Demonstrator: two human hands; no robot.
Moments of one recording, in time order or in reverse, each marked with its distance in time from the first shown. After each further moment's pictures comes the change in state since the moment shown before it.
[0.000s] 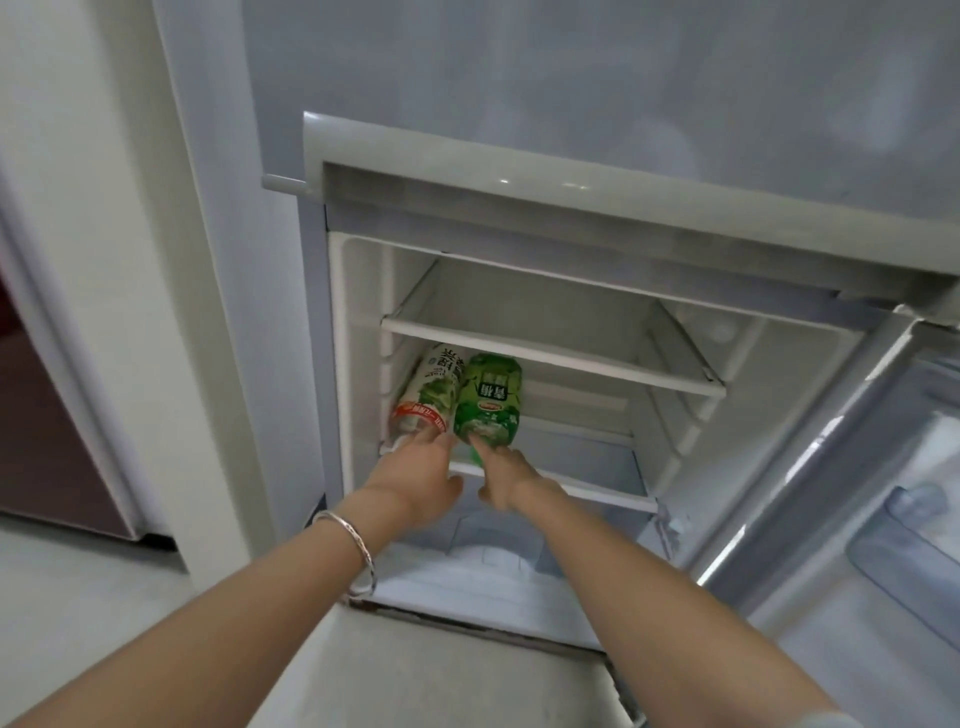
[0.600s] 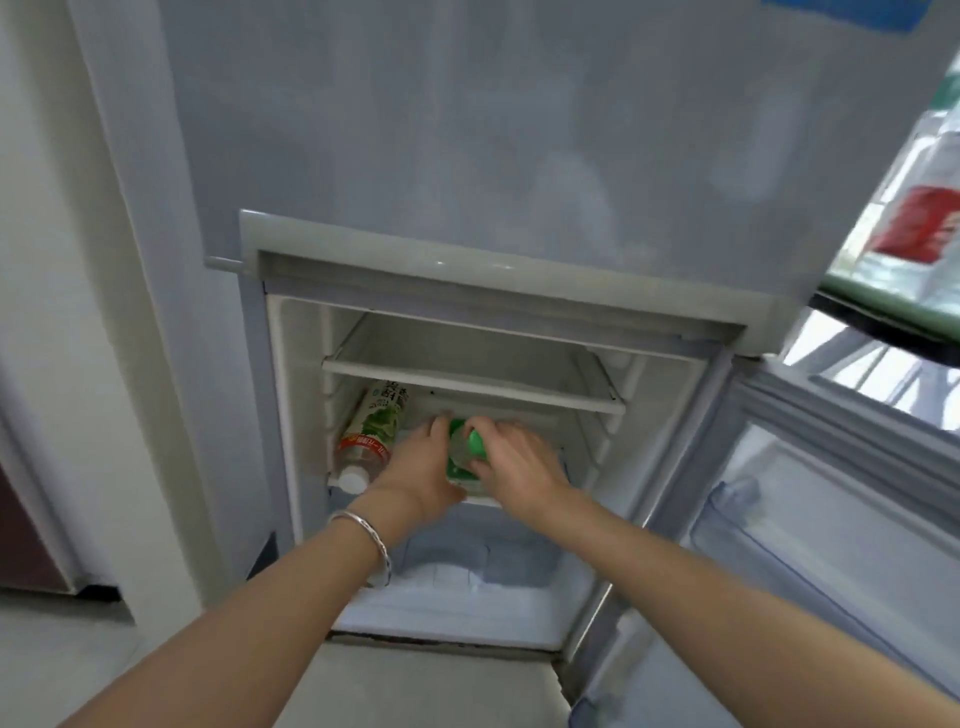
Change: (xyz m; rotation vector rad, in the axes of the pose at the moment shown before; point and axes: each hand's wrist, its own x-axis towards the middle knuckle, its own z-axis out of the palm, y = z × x) left_hand -0.001 0.076 -0.032 -0.201 0.039 0.105; right_hand -0.114 0.014 -0.097 -0.166 0.461 -0.189
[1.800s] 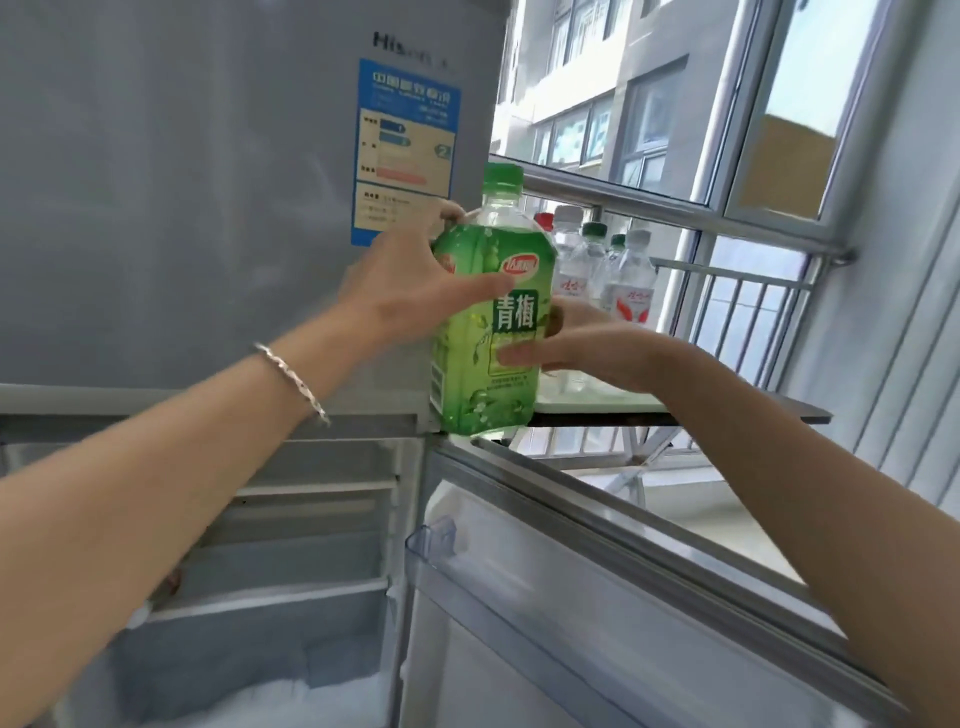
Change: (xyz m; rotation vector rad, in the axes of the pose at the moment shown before) left_hand -0.085 0.346 -0.180 -0.430 0.407 0.667; right_hand -0.183 0.105 -0.385 0.672 -0.019 0.169
